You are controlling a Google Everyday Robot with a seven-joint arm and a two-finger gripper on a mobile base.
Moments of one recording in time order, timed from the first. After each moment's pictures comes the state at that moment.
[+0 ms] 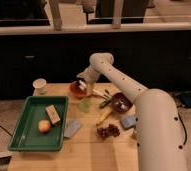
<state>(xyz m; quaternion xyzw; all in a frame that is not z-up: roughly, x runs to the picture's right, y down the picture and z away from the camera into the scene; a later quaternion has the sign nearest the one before) -0.062 -0.020 0.920 -0.19 -0.29 -0.19 0.92</state>
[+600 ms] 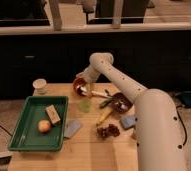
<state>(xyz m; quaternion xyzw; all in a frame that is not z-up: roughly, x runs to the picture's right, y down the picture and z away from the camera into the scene) -0.063 -0.021 0.918 -0.18 -0.30 -0.20 0.92</state>
